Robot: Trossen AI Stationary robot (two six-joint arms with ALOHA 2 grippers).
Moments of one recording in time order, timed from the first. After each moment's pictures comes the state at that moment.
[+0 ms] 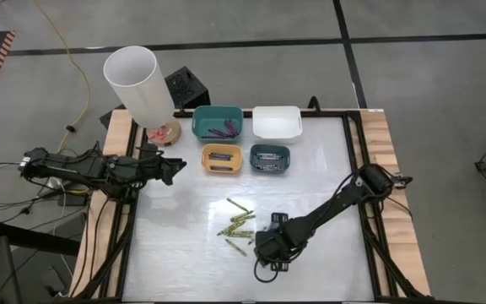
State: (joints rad) left arm -0.15 0.52 0.50 -0.30 -0.59 -0.90; right arm 0.53 1.96 1.45 -0.84 0.16 0.56
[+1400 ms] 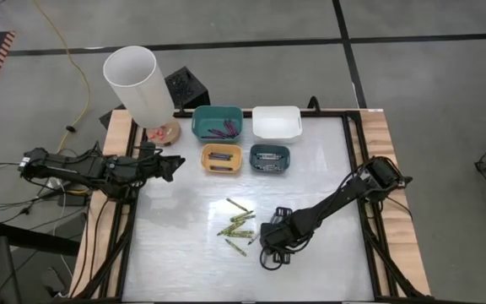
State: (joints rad) left arm -0.15 0.52 0.50 -0.30 -0.66 -0.93; right arm 0.47 1.89 1.22 -0.62 0.15 0.59
